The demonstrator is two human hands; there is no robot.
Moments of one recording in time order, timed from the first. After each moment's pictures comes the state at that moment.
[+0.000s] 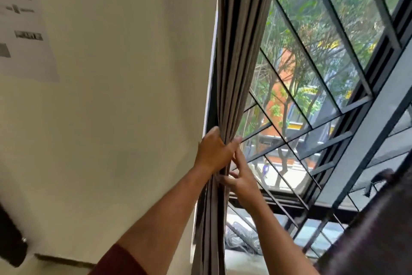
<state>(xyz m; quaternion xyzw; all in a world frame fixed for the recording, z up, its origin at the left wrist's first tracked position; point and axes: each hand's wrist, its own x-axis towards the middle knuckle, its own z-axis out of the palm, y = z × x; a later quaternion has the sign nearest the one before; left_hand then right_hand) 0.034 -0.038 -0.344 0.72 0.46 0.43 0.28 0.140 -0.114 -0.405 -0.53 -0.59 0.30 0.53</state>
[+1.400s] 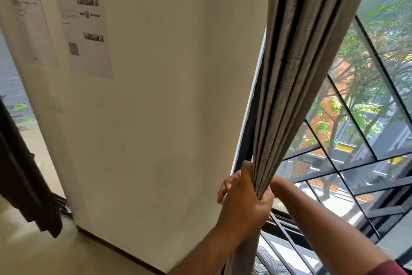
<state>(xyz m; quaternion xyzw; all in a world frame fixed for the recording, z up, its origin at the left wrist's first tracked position) 0.021 -0.106 -0.380 0.70 0.48 0.47 0.26 0.149 -0.034 -0.339 -0.41 -0.84 0.34 0.09</state>
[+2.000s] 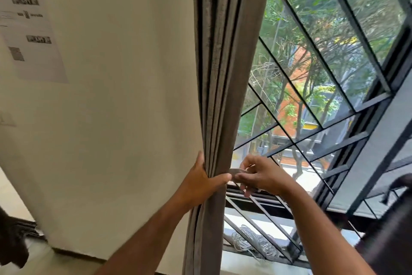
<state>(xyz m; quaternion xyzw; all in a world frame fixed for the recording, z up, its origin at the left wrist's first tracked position) -0.015 -0.078 -0.392 0.70 0.44 0.36 0.44 0.208 -0.110 -0.364 -0.64 -0.63 0.31 0.30</state>
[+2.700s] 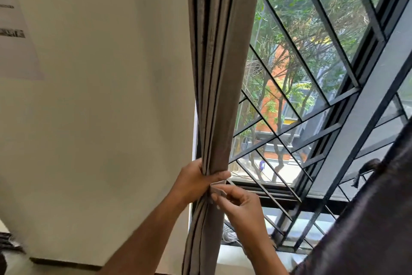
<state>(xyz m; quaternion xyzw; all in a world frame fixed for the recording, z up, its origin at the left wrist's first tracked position) -0.011 -0.086 -0.393 0.71 0.39 0.33 0.49 0.110 -0.204 -0.415 -0.56 -0.45 0.35 0.60</state>
